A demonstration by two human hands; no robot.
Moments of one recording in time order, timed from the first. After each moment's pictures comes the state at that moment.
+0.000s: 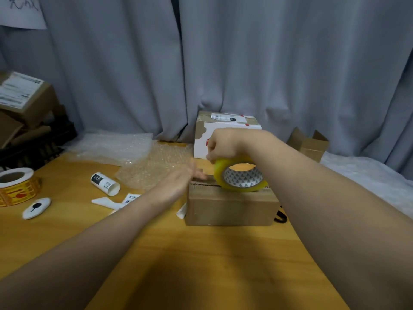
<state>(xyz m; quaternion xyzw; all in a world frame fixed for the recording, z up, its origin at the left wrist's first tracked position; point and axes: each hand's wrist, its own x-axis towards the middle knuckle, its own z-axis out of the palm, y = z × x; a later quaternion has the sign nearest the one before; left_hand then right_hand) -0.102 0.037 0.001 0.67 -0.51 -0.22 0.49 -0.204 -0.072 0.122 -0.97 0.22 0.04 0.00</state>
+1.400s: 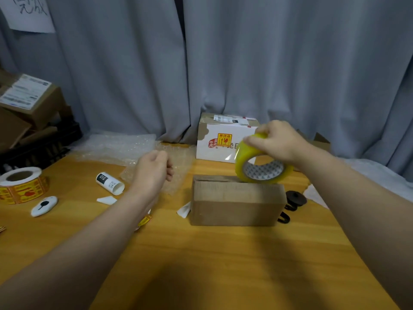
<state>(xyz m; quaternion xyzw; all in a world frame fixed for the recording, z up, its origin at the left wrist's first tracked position) -0.093 0.056 0.026 0.67 -0.24 -0.11 0.69 -0.272 -0.119 0.113 -0.92 0.28 -0.25 0.11</state>
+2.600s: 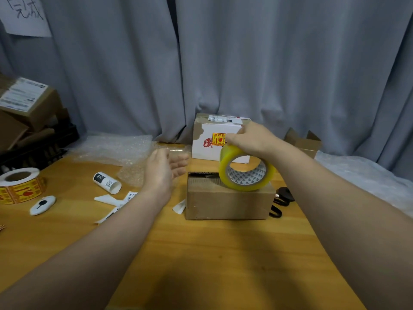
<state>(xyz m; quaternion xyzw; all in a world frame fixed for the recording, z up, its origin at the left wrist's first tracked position) -0.124 0.041 0.032 0.54 -0.15 -0.21 0.80 -0.250 -0.094 0.114 -0.89 0.36 -0.19 0.19</state>
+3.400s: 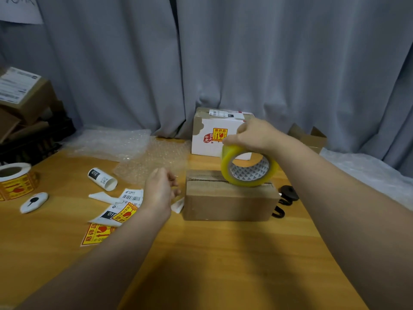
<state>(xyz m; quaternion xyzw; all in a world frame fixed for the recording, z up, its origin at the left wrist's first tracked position) -0.114 0.030 -0.019 0.56 -0.08 -0.25 0.78 -0.245 -0.111 0.111 -0.91 0.34 -0.14 0.16</state>
